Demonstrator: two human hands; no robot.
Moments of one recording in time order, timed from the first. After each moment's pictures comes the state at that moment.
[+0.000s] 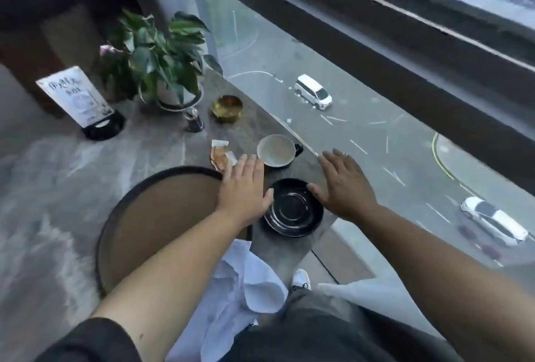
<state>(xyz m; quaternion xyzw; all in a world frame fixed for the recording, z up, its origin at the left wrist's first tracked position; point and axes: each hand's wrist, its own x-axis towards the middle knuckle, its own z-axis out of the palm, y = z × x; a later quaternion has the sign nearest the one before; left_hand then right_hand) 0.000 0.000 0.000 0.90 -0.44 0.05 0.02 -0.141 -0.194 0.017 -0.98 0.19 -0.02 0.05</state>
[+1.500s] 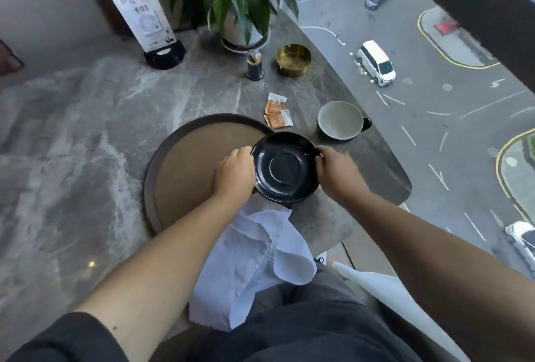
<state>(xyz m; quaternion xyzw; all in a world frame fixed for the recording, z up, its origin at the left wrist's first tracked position) 0.015 0.096 -0.019 0.96 -0.16 -0.06 0.20 -0.057 -0.109 -0.027 -0.95 0.16 -0.02 0.28</state>
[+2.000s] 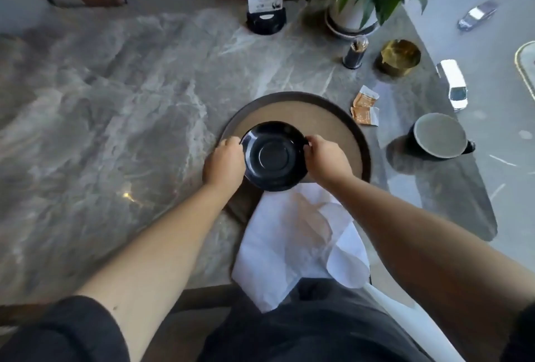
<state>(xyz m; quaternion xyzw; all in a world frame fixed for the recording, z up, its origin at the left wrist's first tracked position) 0.013 0.249 -0.035 0.99 0.04 -0.02 0.16 0.018 0.038 -0.048 -0.95 0.03 0.06 0.30</state>
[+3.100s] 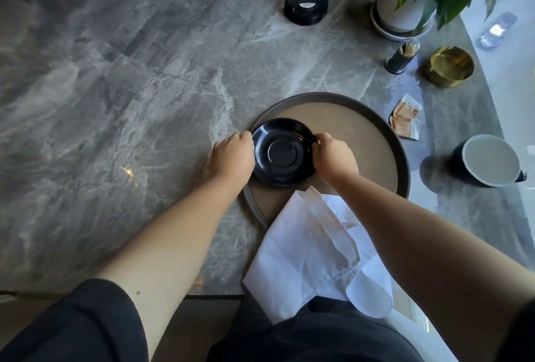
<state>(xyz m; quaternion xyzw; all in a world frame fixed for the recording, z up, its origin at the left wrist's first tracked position) 0.043 0.293 -0.064 1.00 0.01 -0.04 0.07 0.059 0.083 -0.078 -0.96 0.04 0.11 0.25</state>
